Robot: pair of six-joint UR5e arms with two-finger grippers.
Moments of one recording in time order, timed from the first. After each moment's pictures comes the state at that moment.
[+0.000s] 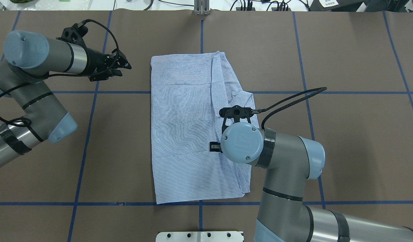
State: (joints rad) left arm -0.84 -2.01 -1.49 -2.43 -1.95 -1.62; right arm 0.33 -0.99 1.84 -1.72 1.57 1.31
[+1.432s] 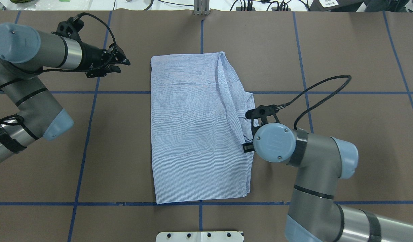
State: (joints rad) left arm -0.86 -2.00 -1.55 -2.40 -1.98 -1.63; right arm 0.39 -1.11 1.88 -1.73 1.53 1.11
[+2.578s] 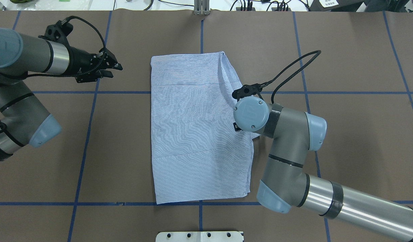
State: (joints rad) left arm -0.88 -1.94 -1.63 -2.37 -2.01 -1.63; right arm 0.51 -1.04 1.71 -1.72 1.55 0.96
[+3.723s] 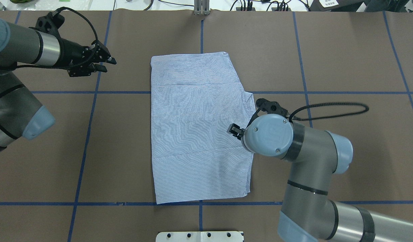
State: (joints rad) left arm -0.92 -1.94 -1.64 -2.36 -2.06 -1.62; right arm 0.29 -1.10 1.92 -1.61 1.48 2.08
